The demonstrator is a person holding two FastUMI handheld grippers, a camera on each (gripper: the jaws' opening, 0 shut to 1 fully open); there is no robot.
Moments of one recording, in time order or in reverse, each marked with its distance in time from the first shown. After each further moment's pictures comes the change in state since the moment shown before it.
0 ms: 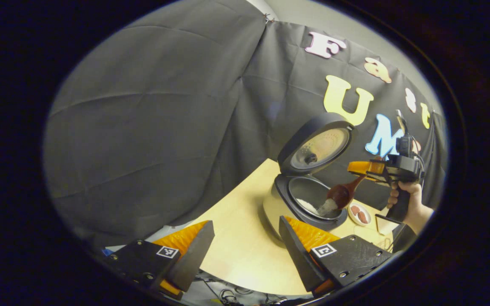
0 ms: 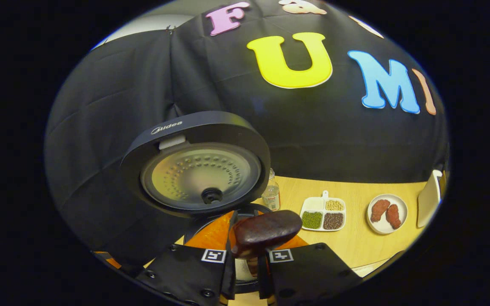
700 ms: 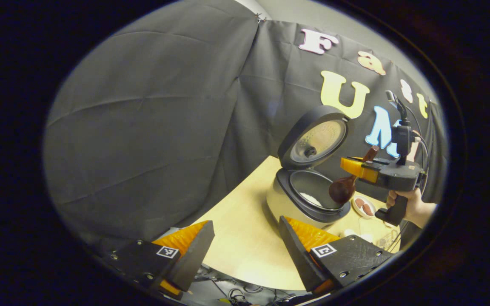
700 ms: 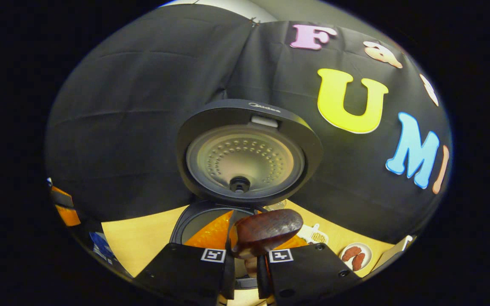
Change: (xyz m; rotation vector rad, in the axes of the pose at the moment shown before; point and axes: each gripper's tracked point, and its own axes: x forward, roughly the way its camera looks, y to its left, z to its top) left arm -0.013 0.001 -0.010 0.046 0.000 0.023; right arm -0.011 0.042 -0.024 -0.468 -0.092 0.052
